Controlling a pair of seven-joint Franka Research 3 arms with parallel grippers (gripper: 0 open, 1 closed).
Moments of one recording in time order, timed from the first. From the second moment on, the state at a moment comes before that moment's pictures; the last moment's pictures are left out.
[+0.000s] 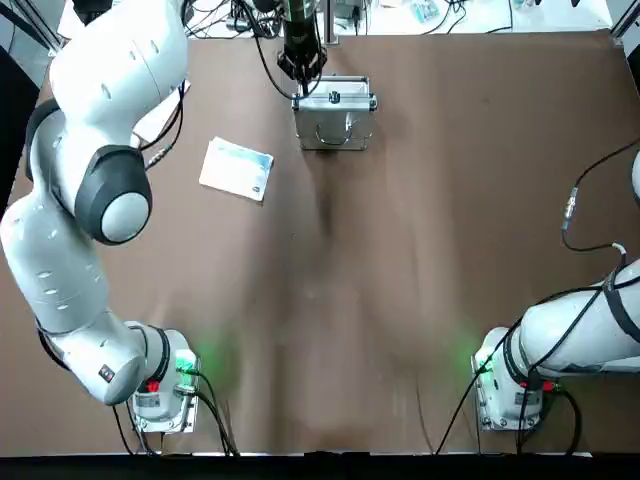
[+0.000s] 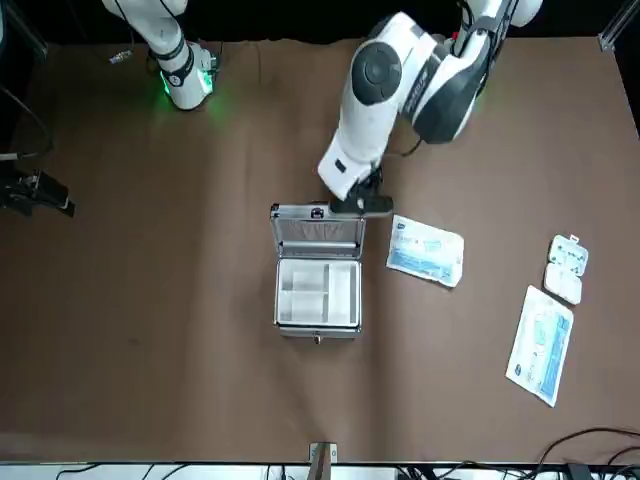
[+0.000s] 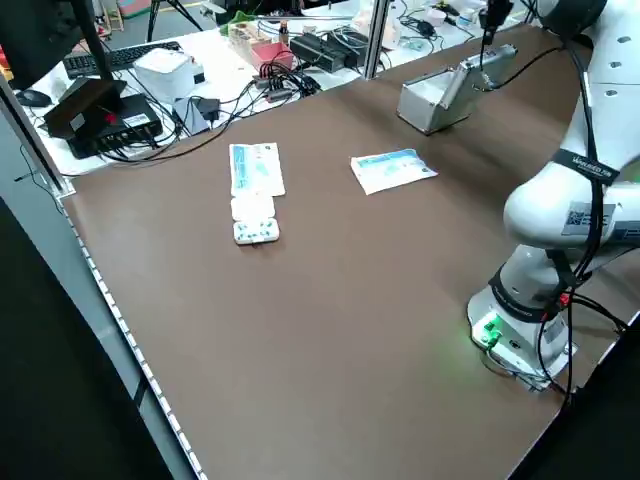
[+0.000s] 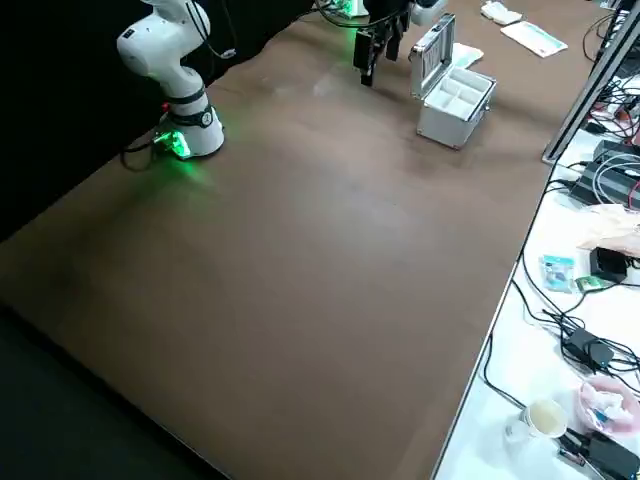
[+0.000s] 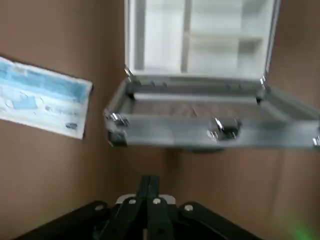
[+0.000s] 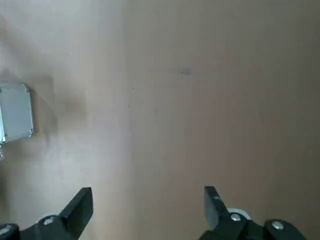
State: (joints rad) left arm -0.64 0.44 -0.12 -1.26 -0.07 1.64 -0.74; right arm -0.03 0.12 -0.03 -1.44 0.05 1.56 -0.02
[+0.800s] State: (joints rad) left arm -0.65 0.56 -0.14 -1.29 -0.12 1.72 -0.77; right arm -0.03 0.12 -0.03 -1.44 0.05 1.56 -0.02
